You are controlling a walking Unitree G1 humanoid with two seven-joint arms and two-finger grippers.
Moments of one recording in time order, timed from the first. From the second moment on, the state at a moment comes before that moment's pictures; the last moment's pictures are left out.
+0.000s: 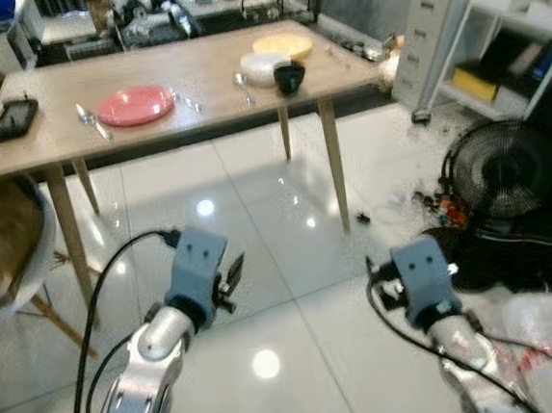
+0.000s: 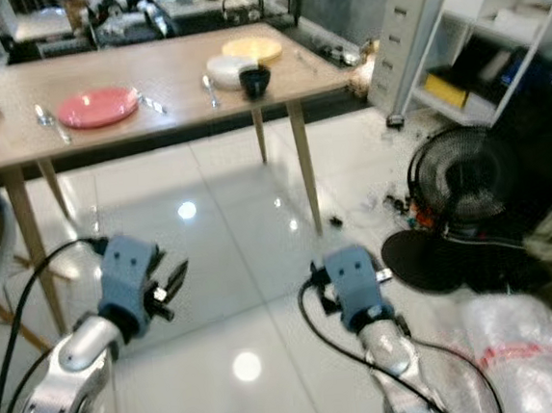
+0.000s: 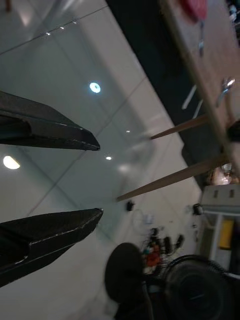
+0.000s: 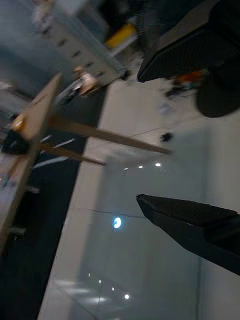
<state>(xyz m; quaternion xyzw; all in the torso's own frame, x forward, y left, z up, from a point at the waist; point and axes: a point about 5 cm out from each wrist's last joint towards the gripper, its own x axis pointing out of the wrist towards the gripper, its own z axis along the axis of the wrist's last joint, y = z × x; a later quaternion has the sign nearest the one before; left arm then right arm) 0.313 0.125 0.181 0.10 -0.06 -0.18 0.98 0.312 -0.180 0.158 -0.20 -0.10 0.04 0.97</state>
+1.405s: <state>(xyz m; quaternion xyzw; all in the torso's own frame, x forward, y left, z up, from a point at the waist) 0.317 0.137 0.187 0.10 -0.06 -0.17 0.98 0.325 -0.197 0.153 -0.08 -0.07 0.00 0.99</state>
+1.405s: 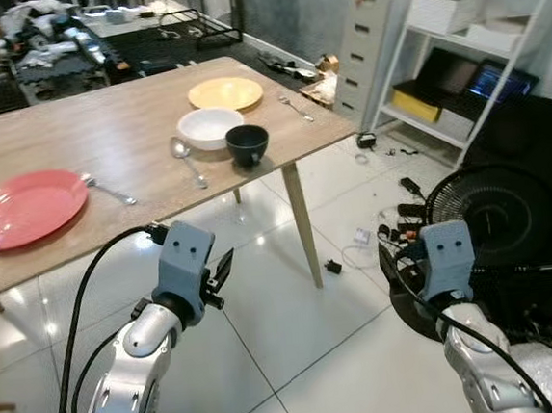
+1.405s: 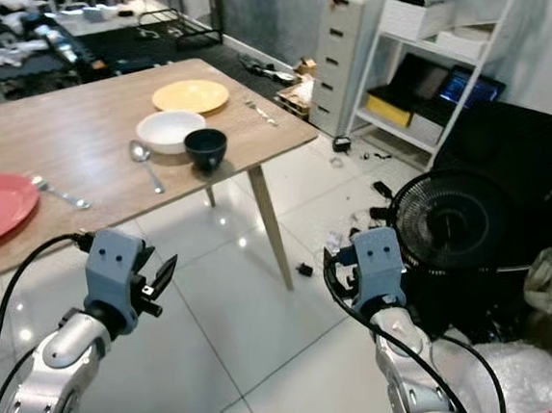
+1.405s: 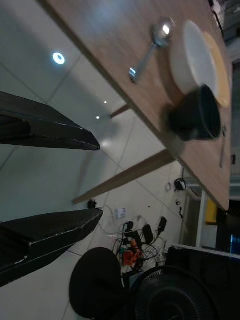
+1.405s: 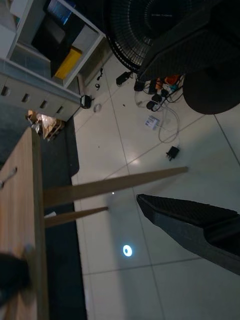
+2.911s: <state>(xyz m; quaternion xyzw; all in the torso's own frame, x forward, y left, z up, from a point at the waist) 0.325 0.197 0.213 0.16 -0.11 0.07 0.98 0.280 -0.054 0.143 0.09 0.00 0.33 0.94</state>
